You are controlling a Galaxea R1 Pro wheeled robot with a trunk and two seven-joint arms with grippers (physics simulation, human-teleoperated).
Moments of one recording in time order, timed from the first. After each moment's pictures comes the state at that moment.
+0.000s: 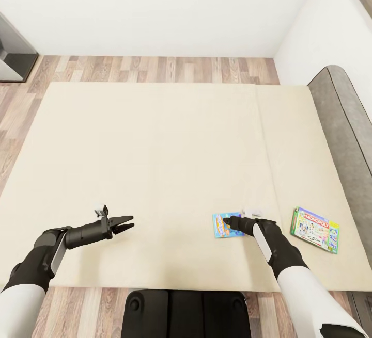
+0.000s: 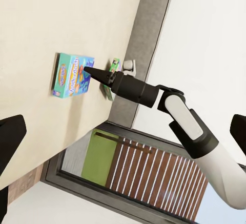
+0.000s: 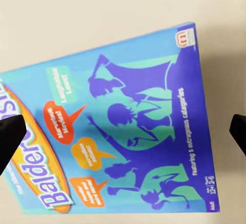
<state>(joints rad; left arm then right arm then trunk) -0.64 0.22 0.25 -0.87 0.11 0.92 -1.46 -0.74 0.00 -0.09 -0.76 -0.14 0.57 0.11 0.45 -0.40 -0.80</state>
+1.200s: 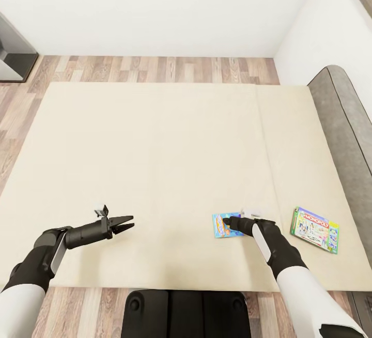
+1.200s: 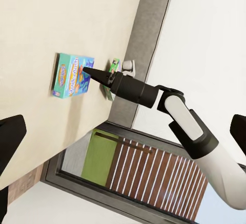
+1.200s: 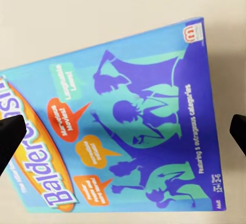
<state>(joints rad) -0.64 0.22 0.25 -0.87 0.11 0.92 -1.46 -0.74 0.01 -0.08 -0.76 -0.14 0.57 0.11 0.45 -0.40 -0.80</state>
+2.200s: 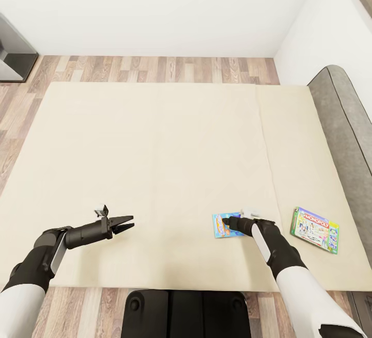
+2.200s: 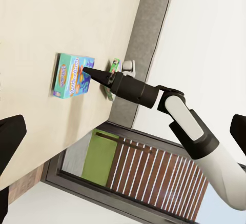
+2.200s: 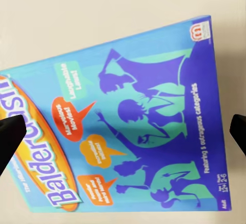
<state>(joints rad) -0.64 0.22 0.25 -0.87 0.11 0.92 -1.46 -0.74 0.01 -0.08 -0.76 -0.14 0.57 0.11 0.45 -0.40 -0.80</state>
